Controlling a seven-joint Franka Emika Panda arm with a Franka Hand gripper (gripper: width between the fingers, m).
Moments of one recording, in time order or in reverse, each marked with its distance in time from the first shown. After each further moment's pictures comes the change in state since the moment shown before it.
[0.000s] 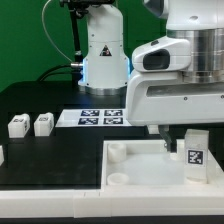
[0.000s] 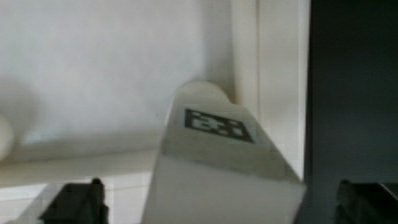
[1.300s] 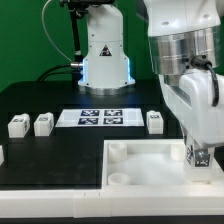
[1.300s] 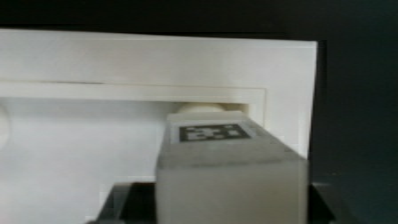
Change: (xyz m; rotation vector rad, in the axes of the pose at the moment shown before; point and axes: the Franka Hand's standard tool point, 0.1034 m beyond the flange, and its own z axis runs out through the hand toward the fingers) arm -0.002 0.008 0.004 0.113 -0.024 1.382
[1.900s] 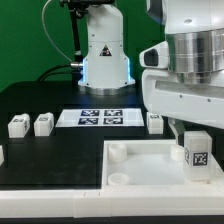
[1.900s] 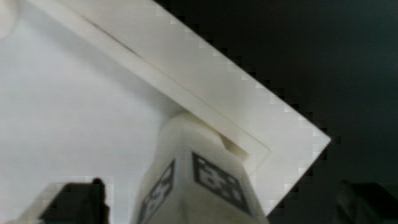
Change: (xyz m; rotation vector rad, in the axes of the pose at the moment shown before) arm -0.013 0.001 0.002 -0.029 0.049 -0.727
